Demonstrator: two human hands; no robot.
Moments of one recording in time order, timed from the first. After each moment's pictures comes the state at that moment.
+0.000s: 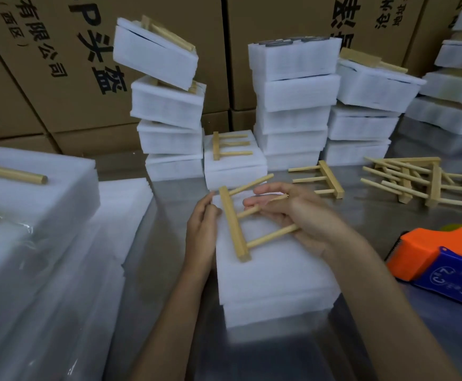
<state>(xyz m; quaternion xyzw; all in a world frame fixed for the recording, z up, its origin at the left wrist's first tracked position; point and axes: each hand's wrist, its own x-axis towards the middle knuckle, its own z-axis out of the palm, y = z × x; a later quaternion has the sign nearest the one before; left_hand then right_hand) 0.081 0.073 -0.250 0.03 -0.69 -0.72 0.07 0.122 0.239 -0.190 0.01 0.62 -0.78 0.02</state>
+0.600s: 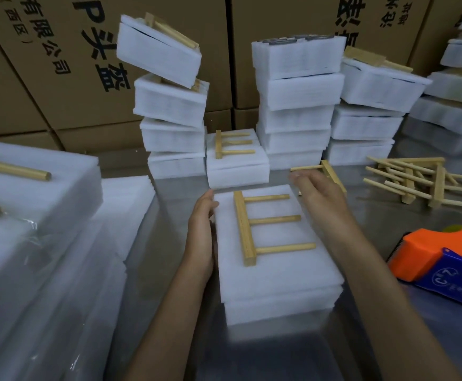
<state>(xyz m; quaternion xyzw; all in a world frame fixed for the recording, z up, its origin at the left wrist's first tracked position) 0.084 0.072 -0.246 0.00 -0.60 -0.80 -0.03 0.109 0.265 -0.210 0.09 0.74 -0.64 -0.19</state>
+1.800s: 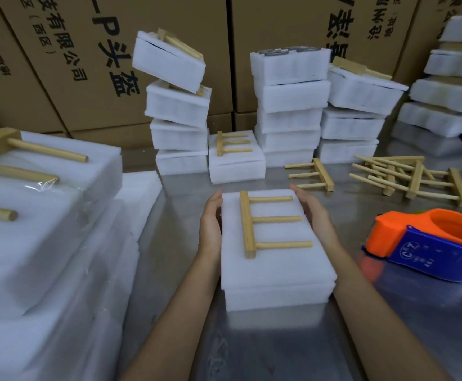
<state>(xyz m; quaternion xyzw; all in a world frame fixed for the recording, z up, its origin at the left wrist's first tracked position) 0.118 0.088 -0.246 0.05 -0.45 -0.89 -0.09 0.144 0.264 -0.245 0.11 0.46 -0.88 -0.05</state>
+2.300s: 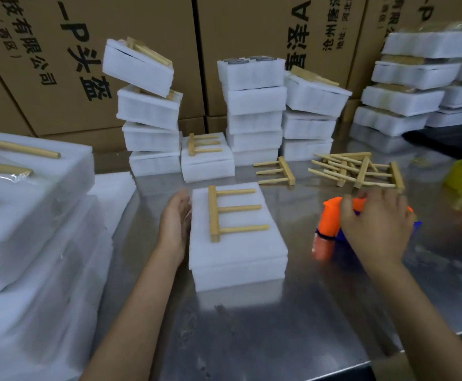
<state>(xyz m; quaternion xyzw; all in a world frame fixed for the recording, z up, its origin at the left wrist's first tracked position) 0.136 0.073 -0.234 0.07 -0.54 -0.84 -0.03 0.243 0.366 -0.231 0.30 0.86 -0.10 -0.40</state>
